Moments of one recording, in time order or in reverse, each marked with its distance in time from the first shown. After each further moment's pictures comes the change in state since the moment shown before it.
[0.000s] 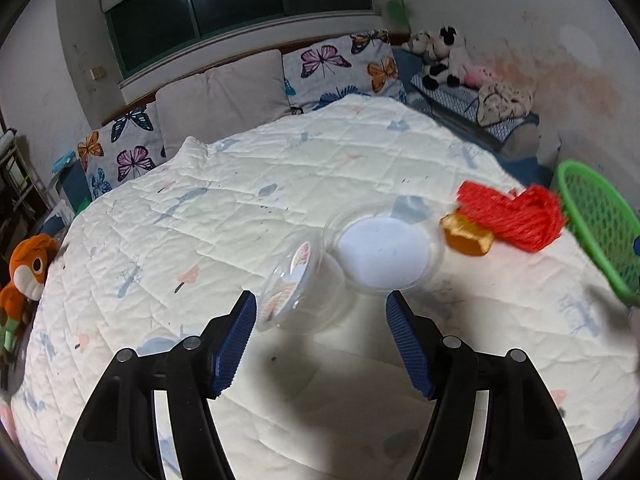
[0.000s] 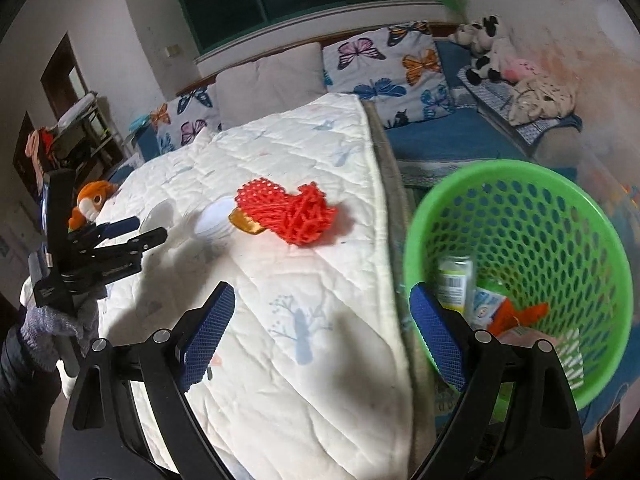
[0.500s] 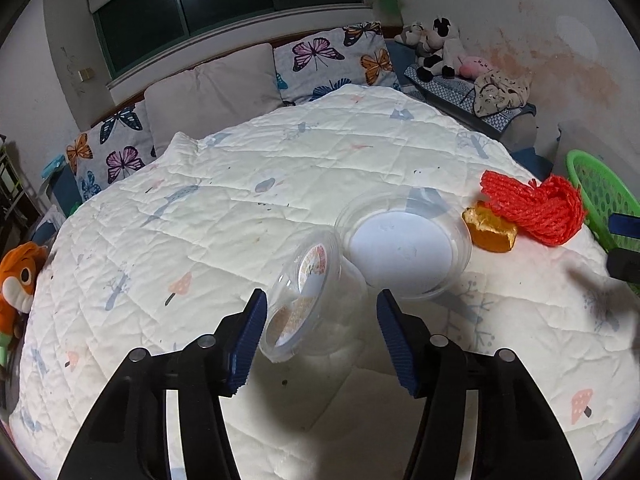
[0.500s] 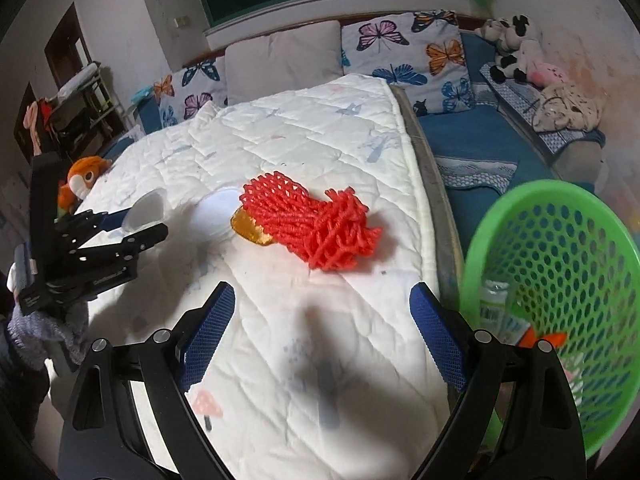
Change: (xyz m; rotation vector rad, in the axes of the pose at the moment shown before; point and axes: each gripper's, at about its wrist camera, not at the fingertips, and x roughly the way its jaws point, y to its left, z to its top) left arm 0.024 0.008 0.003 0.022 0.009 -0.031; right arm 0.060 0.021 0.025 -0.074 0.073 -0.008
